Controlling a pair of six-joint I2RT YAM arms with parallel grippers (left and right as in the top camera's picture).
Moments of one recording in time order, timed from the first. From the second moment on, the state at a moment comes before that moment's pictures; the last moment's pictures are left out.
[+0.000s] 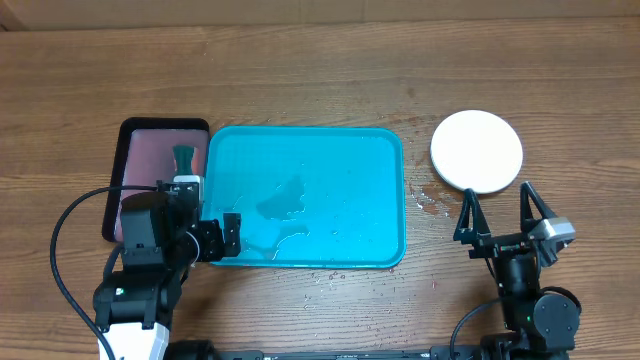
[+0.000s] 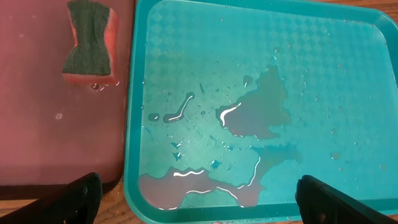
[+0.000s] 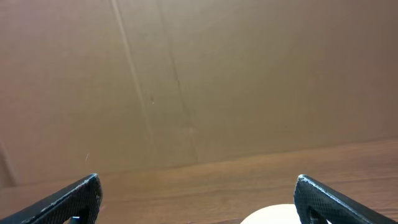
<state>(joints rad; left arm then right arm) 0.05 0.83 0.69 -0.75 0.19 -0.05 0.08 0.10 0.08 0.22 -0.04 0.25</state>
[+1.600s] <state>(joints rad) 0.05 0.91 0.69 -0.76 0.19 -0.05 0.07 0.01 0.02 -0.03 -0.05 0.20</state>
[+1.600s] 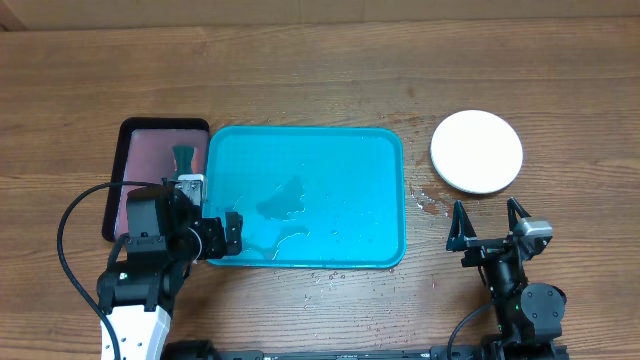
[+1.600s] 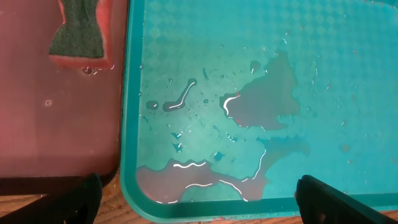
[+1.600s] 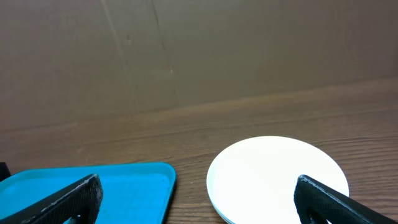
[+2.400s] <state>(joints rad) 0.02 0.25 0.19 -0.03 0.18 -0.13 0.07 0.01 0.02 -0.03 -0.05 0.20</state>
